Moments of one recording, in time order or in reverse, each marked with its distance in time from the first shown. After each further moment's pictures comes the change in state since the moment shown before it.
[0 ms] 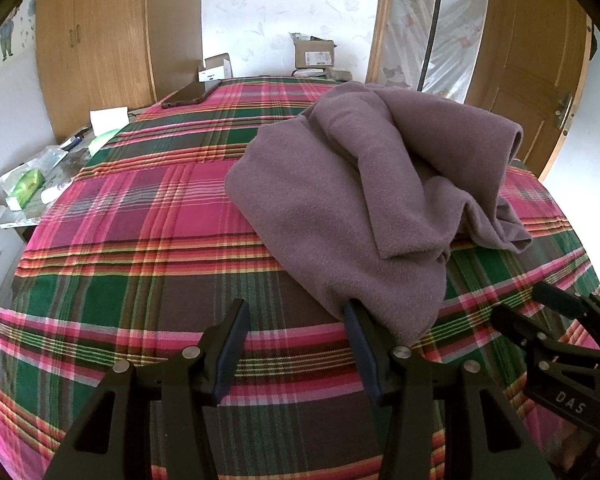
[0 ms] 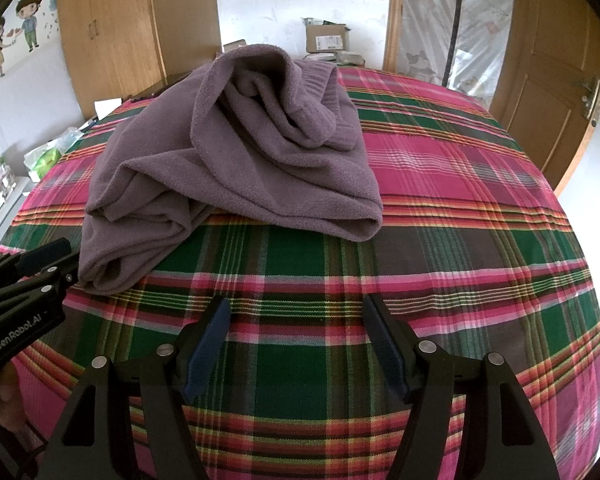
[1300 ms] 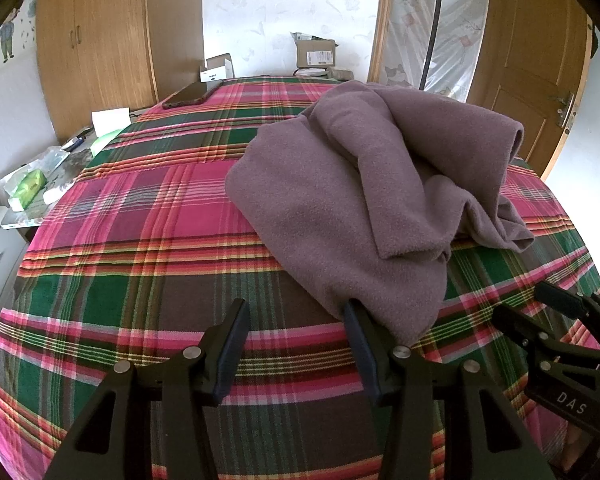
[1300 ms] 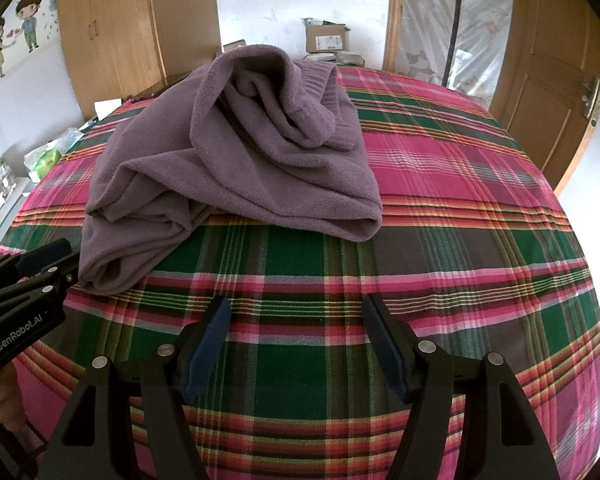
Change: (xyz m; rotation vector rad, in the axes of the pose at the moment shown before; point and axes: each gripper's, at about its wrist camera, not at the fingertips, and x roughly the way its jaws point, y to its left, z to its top) left arm 0.001 0.002 0.000 0.003 0.001 0.012; right arm -0.001 -0.001 0.001 -0.002 0.000 -0.001
